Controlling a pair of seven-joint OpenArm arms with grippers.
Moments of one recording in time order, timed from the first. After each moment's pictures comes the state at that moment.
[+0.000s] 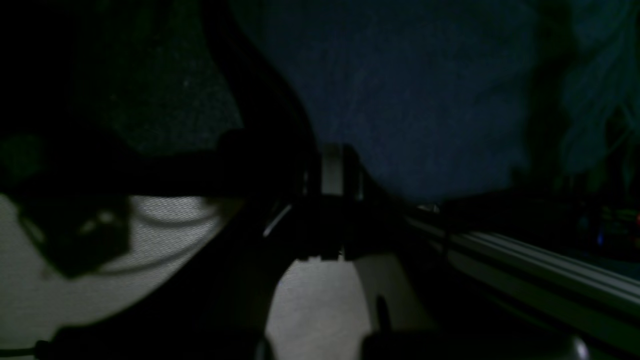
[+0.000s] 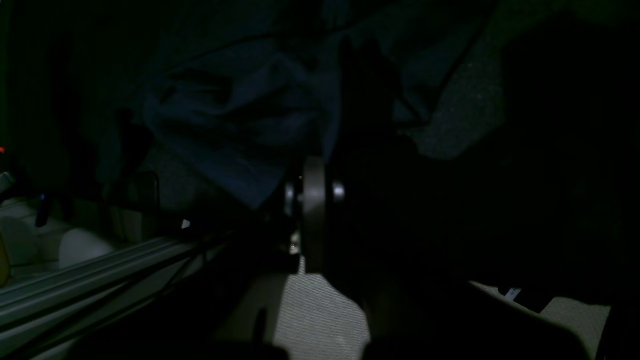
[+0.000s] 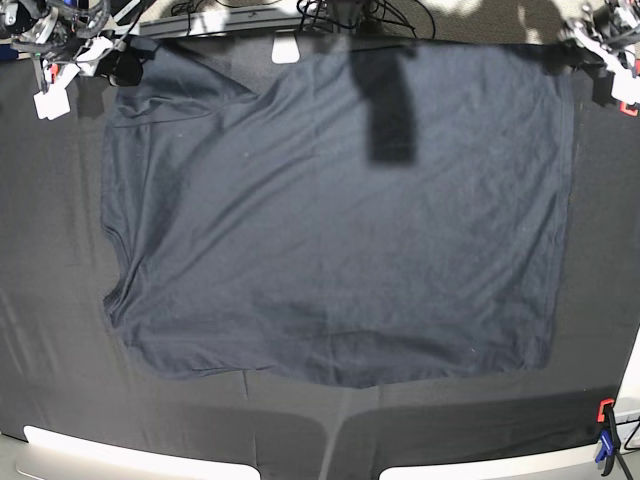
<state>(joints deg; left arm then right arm) 35.8 -16.6 -37.6 90.6 -59.7 -40.5 58.0 -34.3 15.8 43.3 96.4 59.8 36.9 -70.2</state>
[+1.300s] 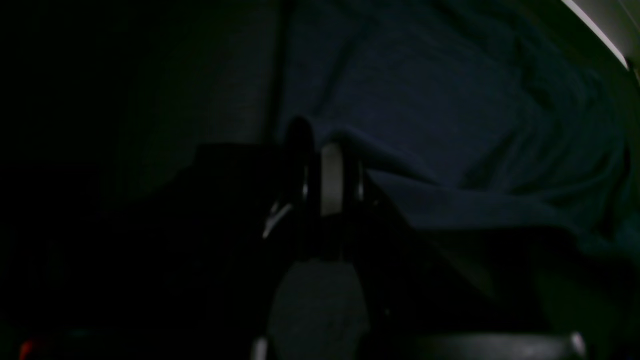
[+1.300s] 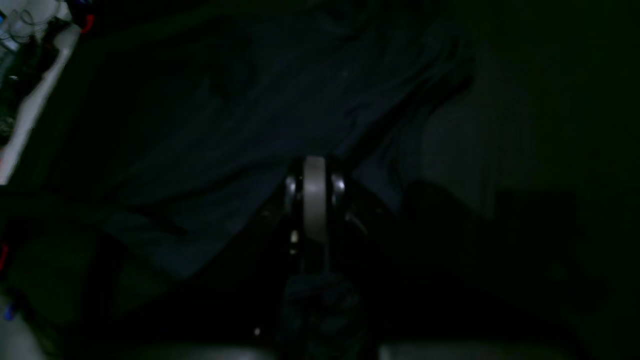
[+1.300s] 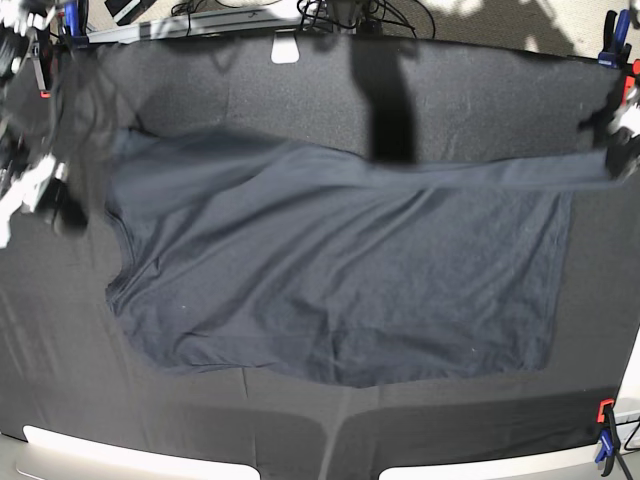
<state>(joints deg) 20.9 -17.3 -37.0 91.1 -51.0 -40.3 40.4 -7.2 24.7 40.8 94.6 60.6 37.1 -67.5</state>
